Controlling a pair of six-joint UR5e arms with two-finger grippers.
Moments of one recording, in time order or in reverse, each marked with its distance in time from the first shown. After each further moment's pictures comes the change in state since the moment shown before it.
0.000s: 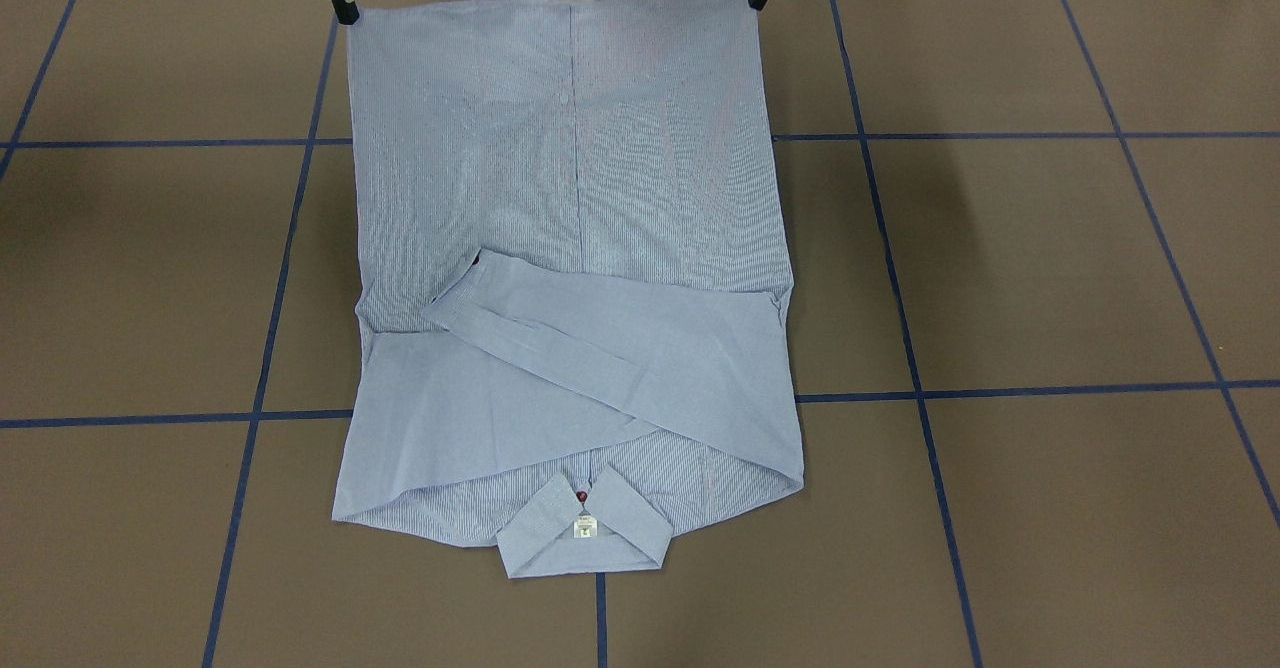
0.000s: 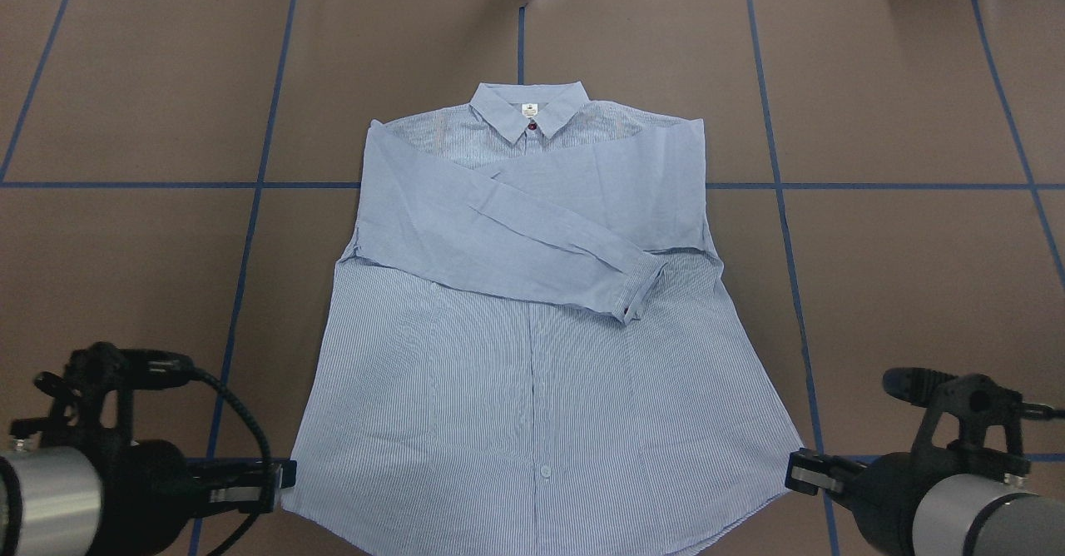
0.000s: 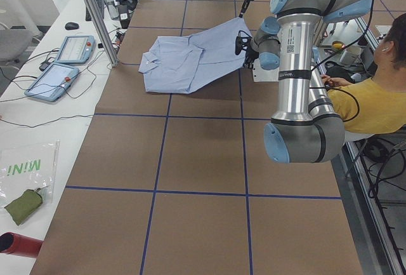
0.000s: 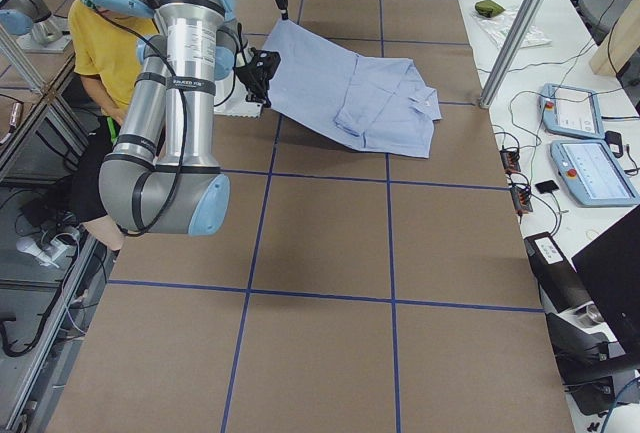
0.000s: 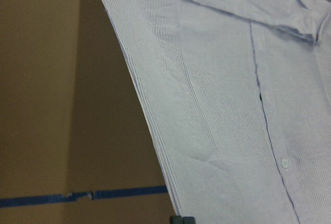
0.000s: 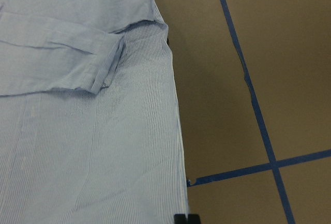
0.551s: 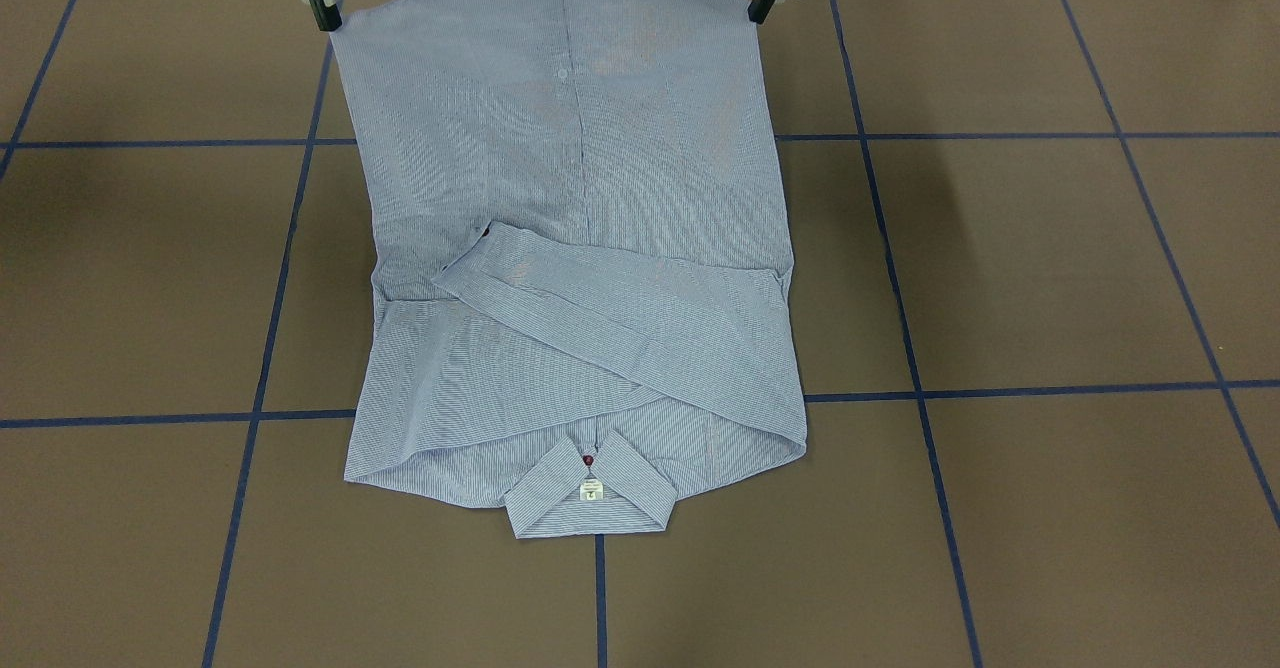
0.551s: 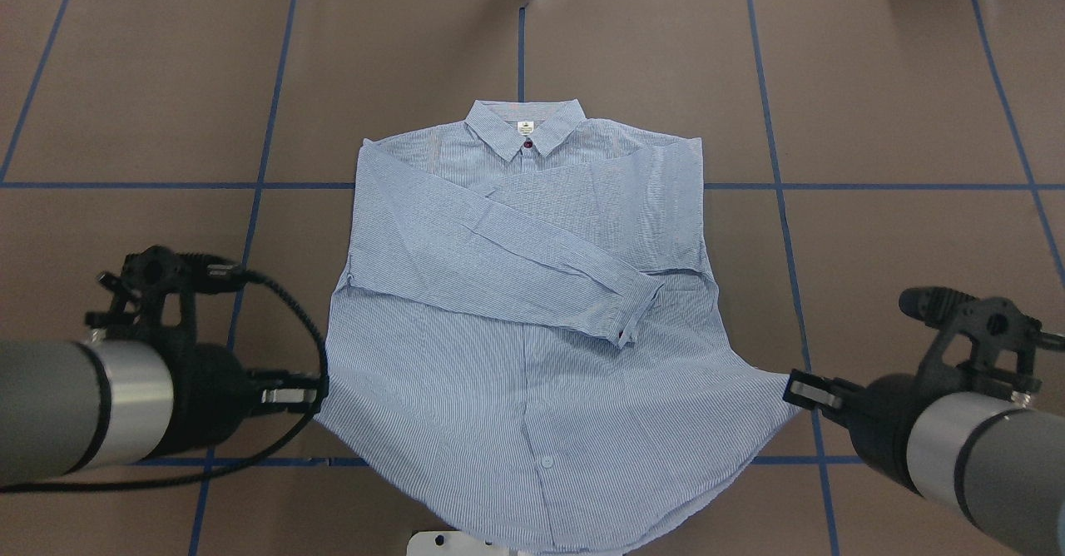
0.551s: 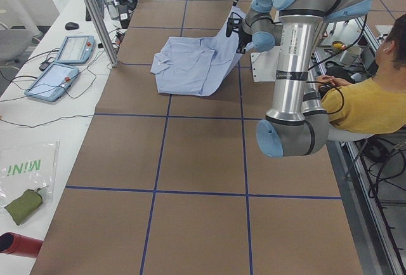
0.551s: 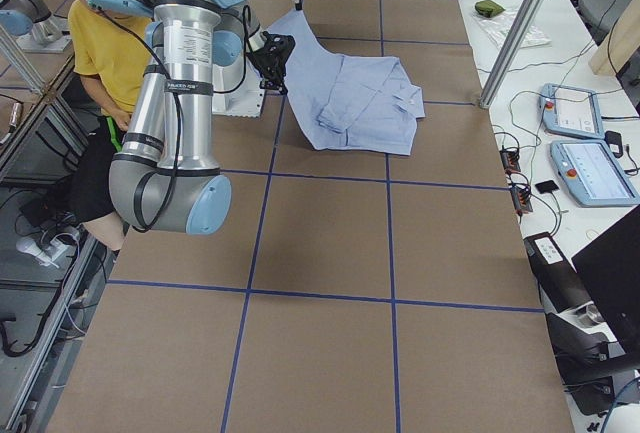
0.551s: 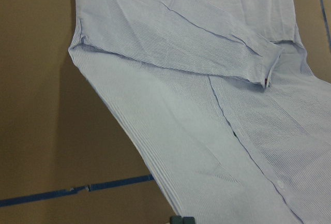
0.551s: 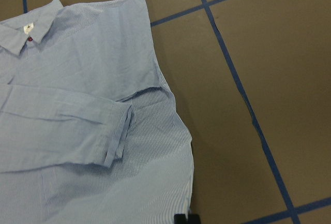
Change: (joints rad) left arm -0.195 -0.226 0.179 0.096 -0.080 0.128; right arm 0.191 0.128 -0.068 -0.042 0.022 -0.048
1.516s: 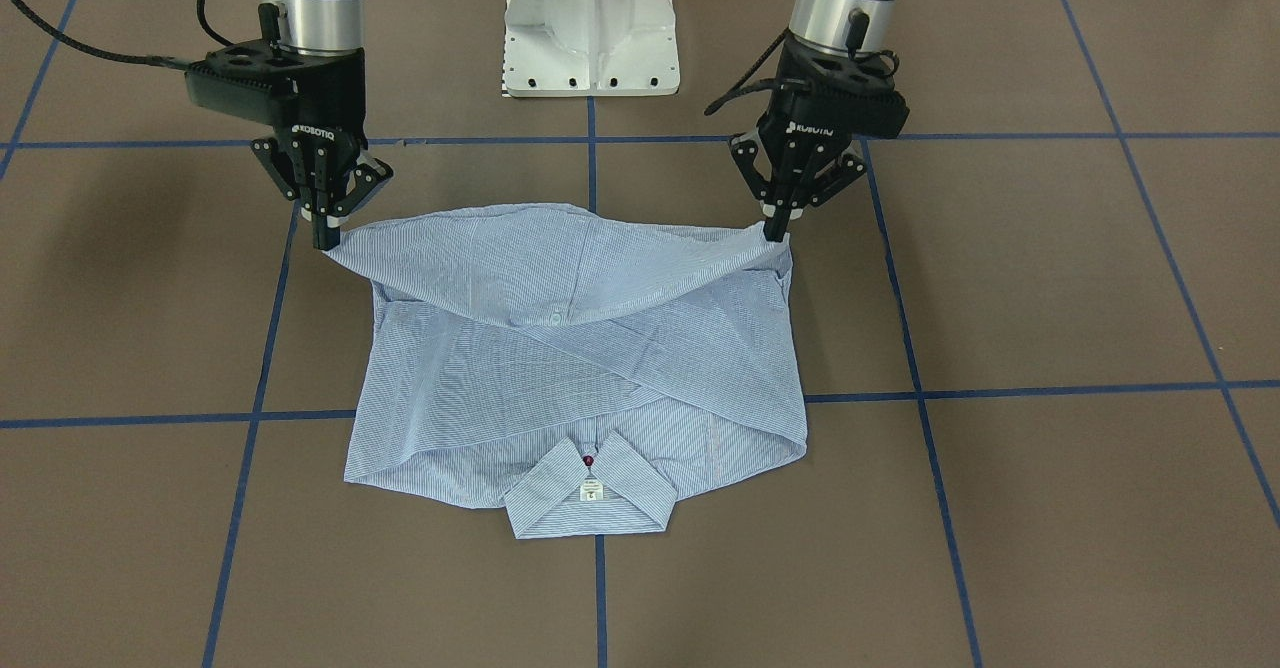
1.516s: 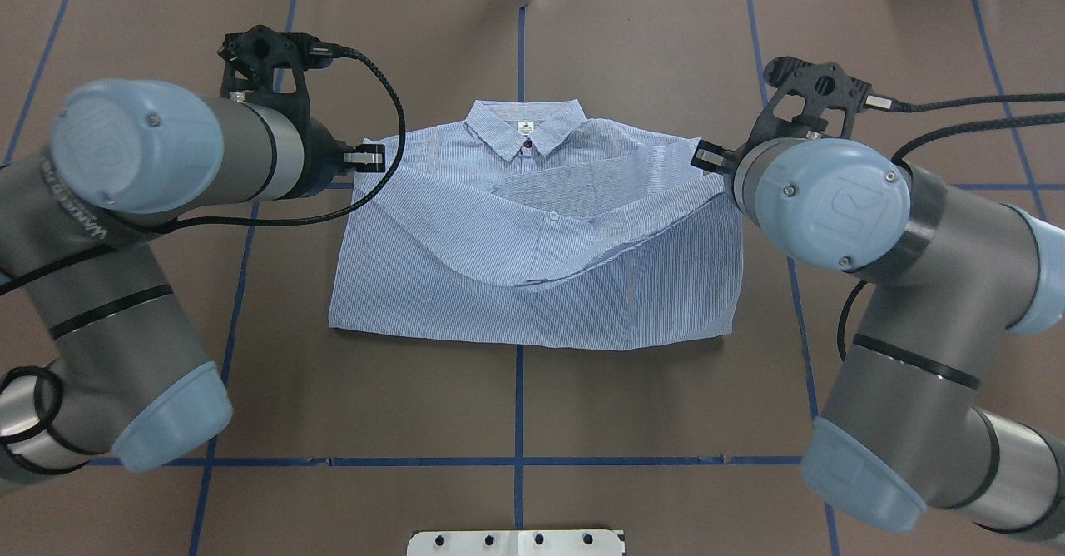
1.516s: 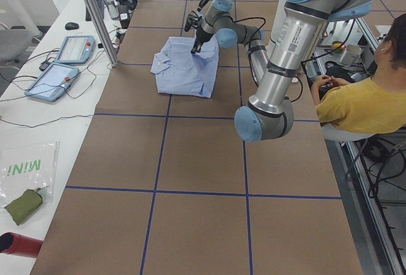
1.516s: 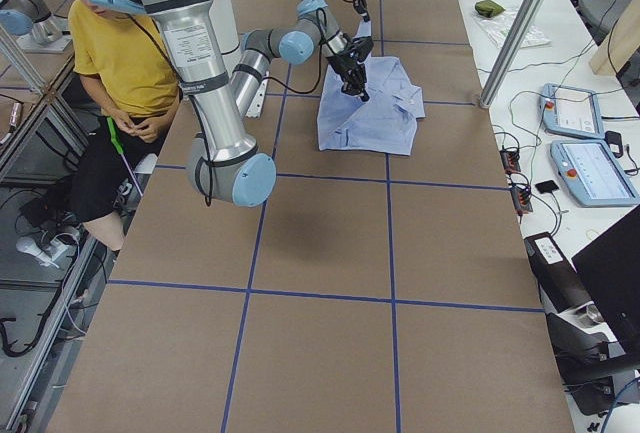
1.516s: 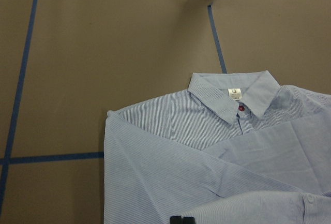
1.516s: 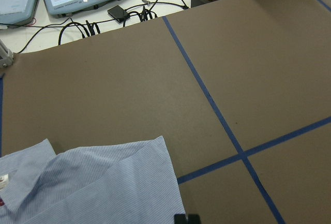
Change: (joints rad) left arm -0.298 -0.277 0.473 -0.104 0.055 0.183; right arm 0.406 0.428 -0.535 -0.009 0.030 -0.255
